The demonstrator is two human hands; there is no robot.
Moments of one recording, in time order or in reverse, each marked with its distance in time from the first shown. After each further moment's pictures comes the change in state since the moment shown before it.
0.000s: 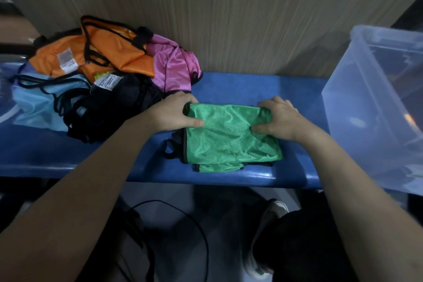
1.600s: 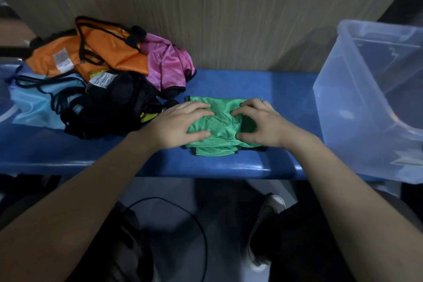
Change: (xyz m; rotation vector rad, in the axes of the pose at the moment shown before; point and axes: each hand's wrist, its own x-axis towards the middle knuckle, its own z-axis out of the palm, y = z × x) left_hand -0.018 0.000 0.038 0.340 0.052 0.378; right_hand -0.013 0.002 0.025 0.010 0.000 -0.300
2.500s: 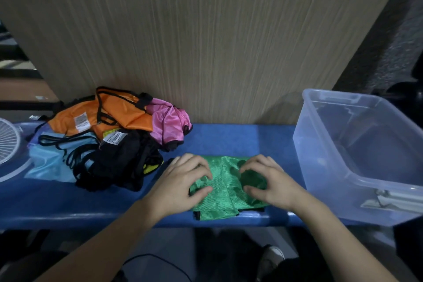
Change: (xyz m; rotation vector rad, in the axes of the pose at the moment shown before) left_hand -0.029 0.052 -0.015 -0.032 0.407 0.147; right_hand -0.055 0.003 -0.019 0.127 0.166 -0.103
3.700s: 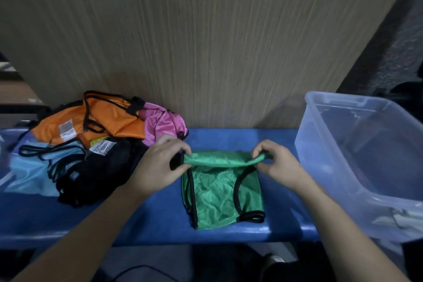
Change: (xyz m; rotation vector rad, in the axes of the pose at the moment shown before) left_hand 0.038 -0.052 -0.020 -0.081 0.156 -0.116; right_hand 0.049 0.029 -0.026 0.270 0.221 0.117
